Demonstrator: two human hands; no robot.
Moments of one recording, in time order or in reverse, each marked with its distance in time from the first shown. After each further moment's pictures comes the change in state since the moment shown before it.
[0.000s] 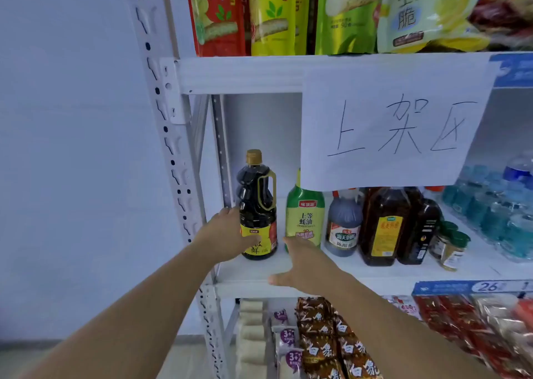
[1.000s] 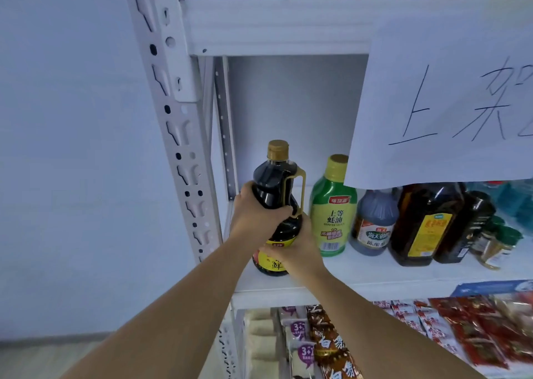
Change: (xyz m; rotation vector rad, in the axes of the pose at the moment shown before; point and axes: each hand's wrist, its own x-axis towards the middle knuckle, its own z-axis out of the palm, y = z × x) left_hand 0.074 -0.004 0.035 -0.788 0.174 -0.182; right_hand 0.109 -0.019 0.078 0.878 0.506 0.123
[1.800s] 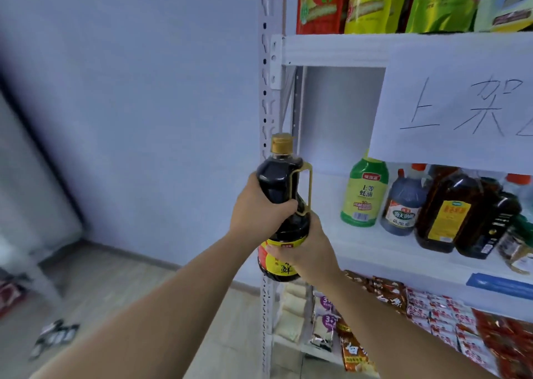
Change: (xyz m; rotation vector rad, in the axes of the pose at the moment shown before) left_hand -0.232 0.034 -0.091 0.051 0.293 0.043; right_hand -0.189 -0.074 -0.035 -0.101 -0.382 -0.135
